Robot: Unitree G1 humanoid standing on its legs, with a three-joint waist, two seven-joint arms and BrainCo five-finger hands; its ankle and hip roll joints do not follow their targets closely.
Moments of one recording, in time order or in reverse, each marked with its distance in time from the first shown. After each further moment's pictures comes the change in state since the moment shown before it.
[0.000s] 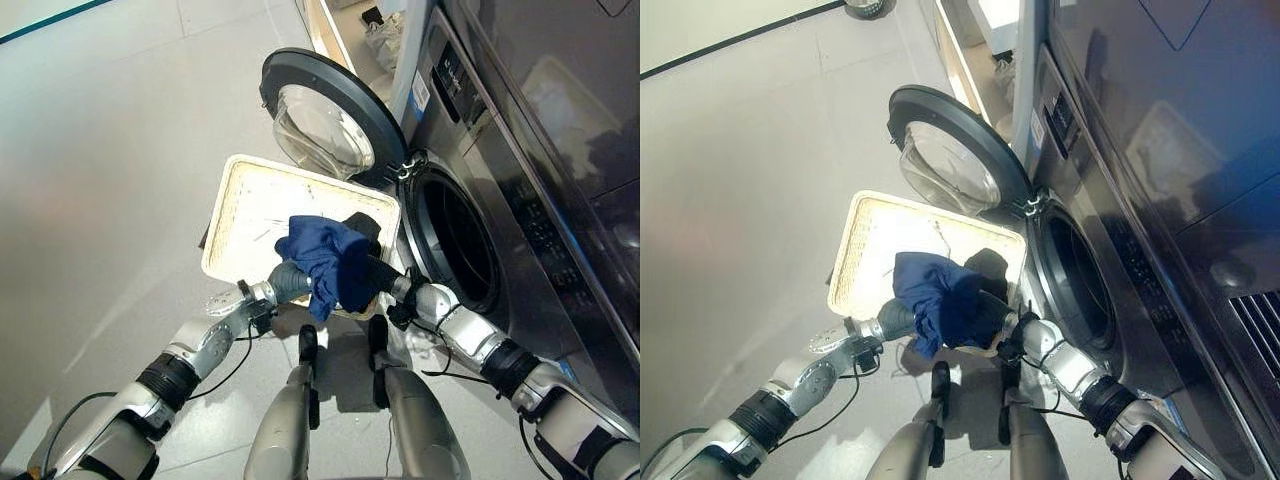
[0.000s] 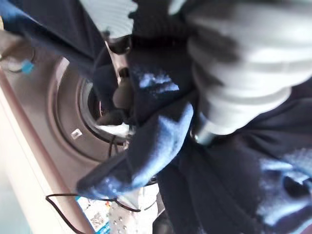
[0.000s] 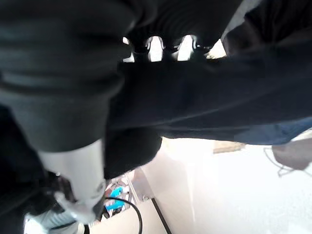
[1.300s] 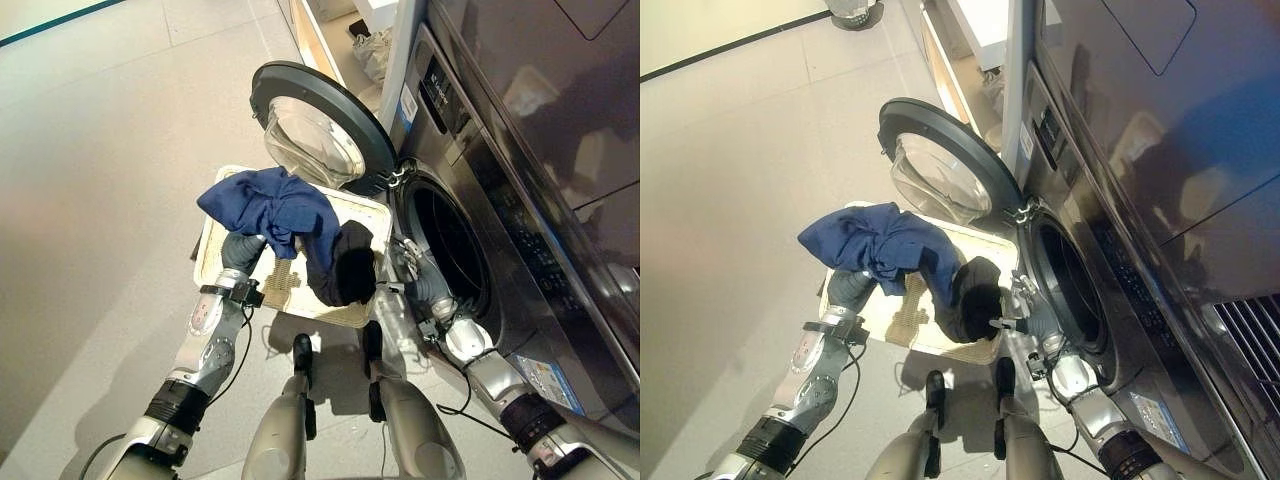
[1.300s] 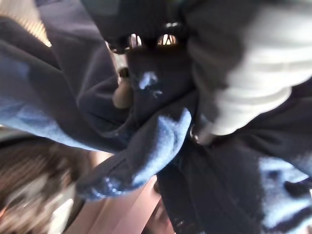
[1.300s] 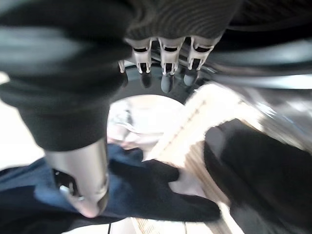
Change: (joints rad) left arm 0.125 -0.143 0.228 -0.081 0.088 -0.267 0.333; right arm 0.232 0.044 -0.272 -0.027 -0.251 -0.181 -0.438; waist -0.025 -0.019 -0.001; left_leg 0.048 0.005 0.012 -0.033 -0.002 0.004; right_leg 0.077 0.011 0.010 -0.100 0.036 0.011
